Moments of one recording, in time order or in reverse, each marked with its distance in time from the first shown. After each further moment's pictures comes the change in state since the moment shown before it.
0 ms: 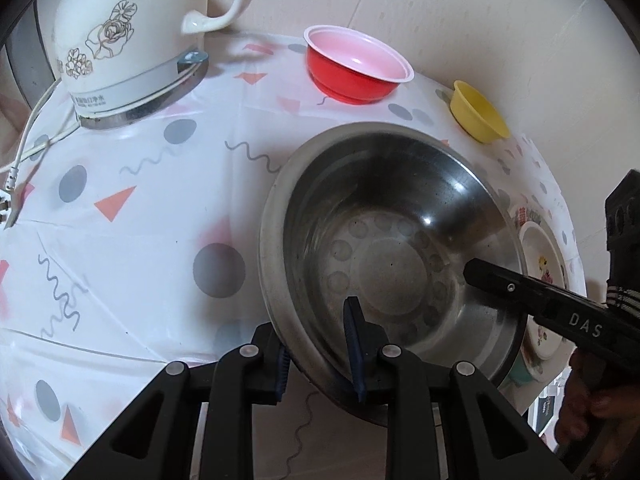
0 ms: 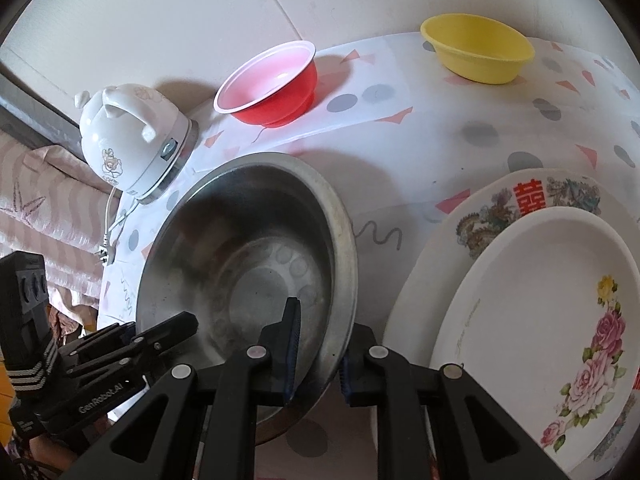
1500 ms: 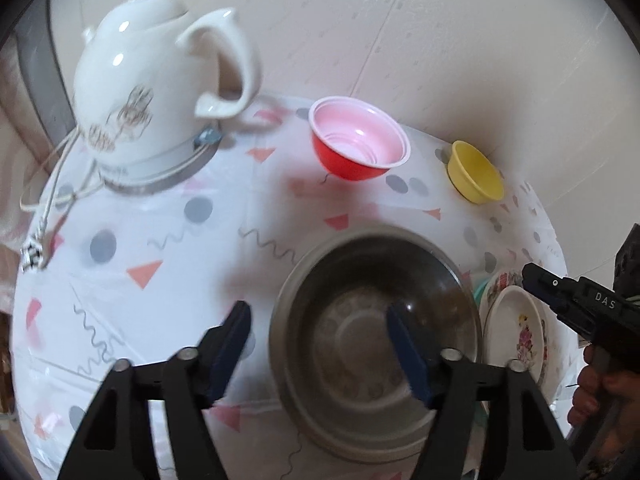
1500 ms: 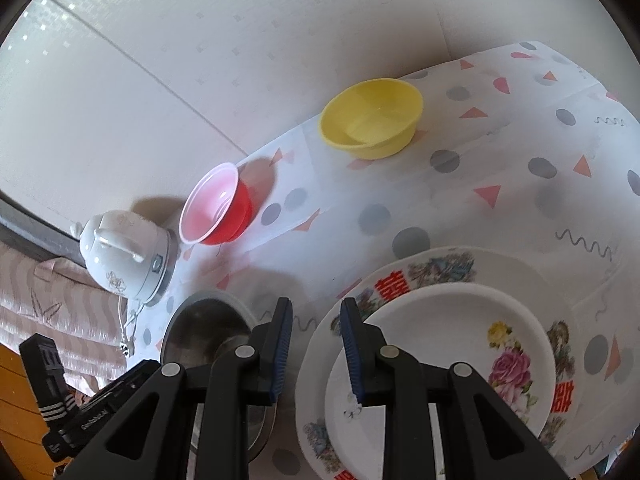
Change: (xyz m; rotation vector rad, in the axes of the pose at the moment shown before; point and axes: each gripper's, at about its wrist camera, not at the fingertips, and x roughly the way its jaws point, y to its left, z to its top) left arm -0.043 -0.009 0.046 -0.035 -0.115 0.033; right arm -0.078 -0.067 0.034 0.243 -0.198 0.013
